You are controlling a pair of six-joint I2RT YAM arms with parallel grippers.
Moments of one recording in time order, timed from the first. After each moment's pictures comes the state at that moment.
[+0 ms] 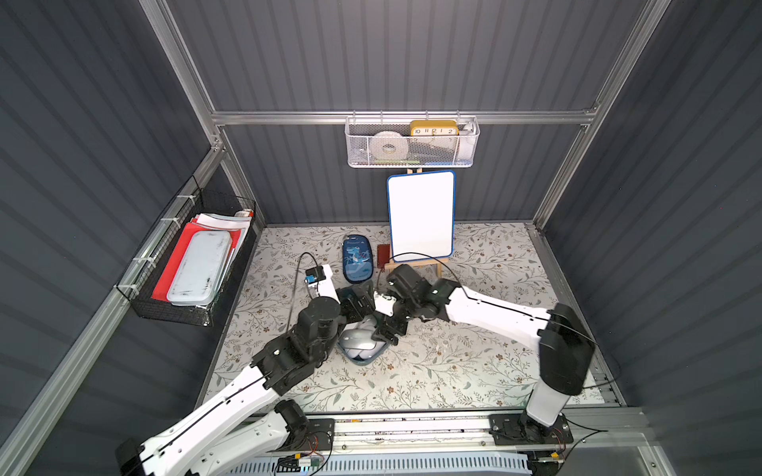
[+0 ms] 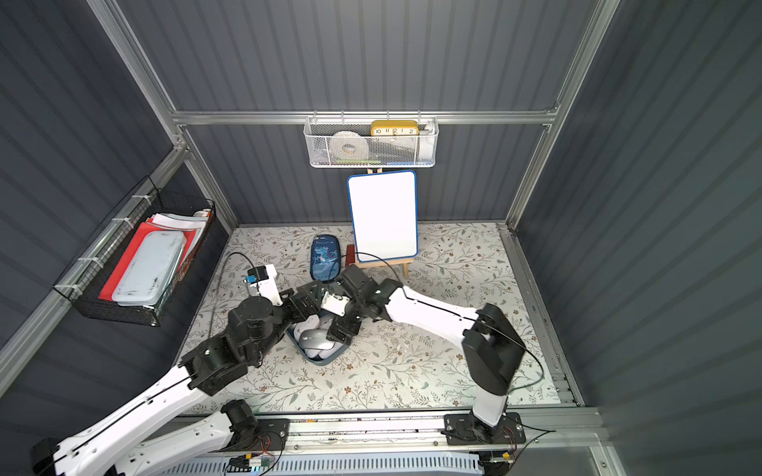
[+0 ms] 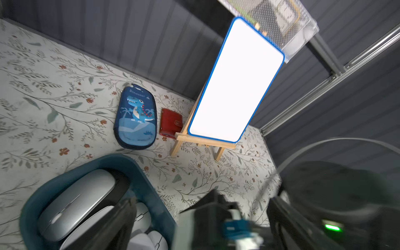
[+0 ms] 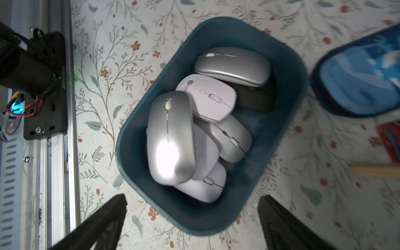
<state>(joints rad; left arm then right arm) -0.78 0.87 0.78 -0.22 -0.38 -0.69 0.85 1.67 1.28 -0.49 -0.31 -0.29</state>
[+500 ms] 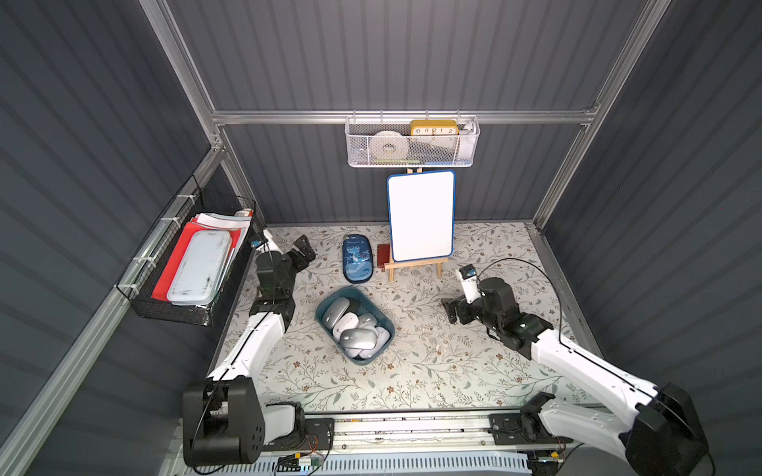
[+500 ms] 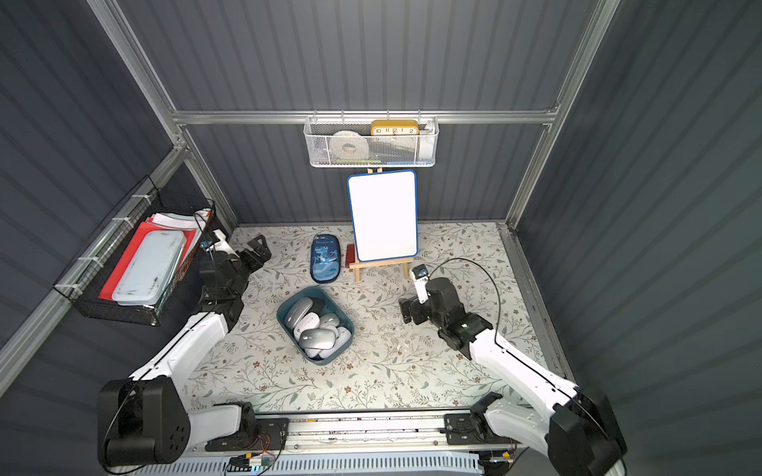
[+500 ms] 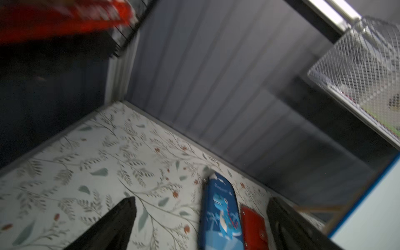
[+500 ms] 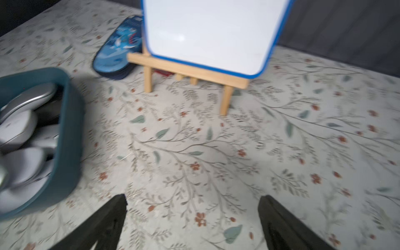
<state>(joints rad) 0.01 1.27 0.75 0.40 -0.06 -0.45 0.47 1.07 0.65 -0.13 0.14 0.07</state>
